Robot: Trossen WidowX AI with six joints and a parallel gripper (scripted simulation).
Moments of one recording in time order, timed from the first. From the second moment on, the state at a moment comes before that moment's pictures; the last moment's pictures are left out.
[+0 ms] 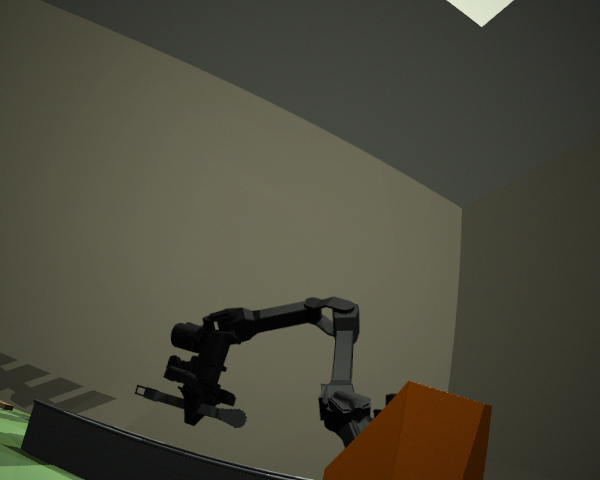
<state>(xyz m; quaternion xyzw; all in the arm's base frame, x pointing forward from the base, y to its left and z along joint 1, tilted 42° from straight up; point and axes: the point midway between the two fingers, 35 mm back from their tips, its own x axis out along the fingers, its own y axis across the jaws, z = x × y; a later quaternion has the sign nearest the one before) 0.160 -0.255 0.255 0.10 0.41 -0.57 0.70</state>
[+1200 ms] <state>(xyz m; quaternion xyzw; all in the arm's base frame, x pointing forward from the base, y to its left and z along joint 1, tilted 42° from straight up) 0.158 -0.279 0.236 0.12 0.44 -0.58 0.68</state>
